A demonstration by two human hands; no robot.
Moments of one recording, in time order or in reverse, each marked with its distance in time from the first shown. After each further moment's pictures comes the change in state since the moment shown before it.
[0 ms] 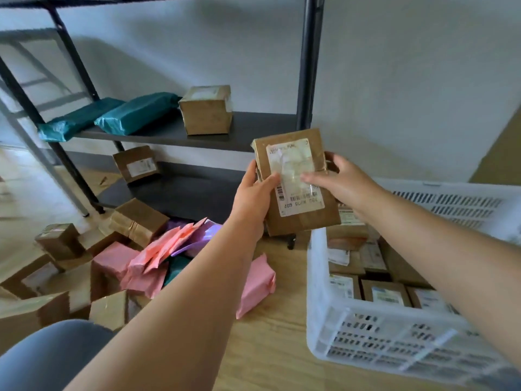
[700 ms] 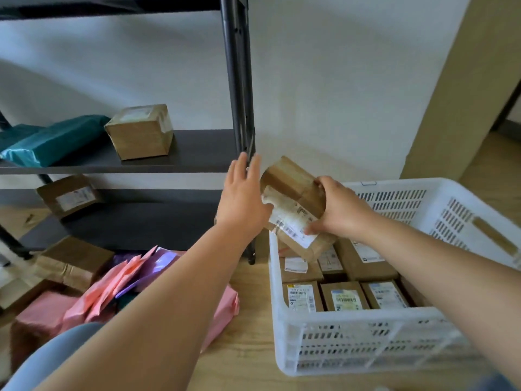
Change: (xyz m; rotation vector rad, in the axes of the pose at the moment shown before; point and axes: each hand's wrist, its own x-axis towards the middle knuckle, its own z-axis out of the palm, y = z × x) left_hand 0.040 -0.002 0.085 1.181 -0.077 0.673; right_hand -0.013 0.058 -0.084 -0.720 0.162 0.048
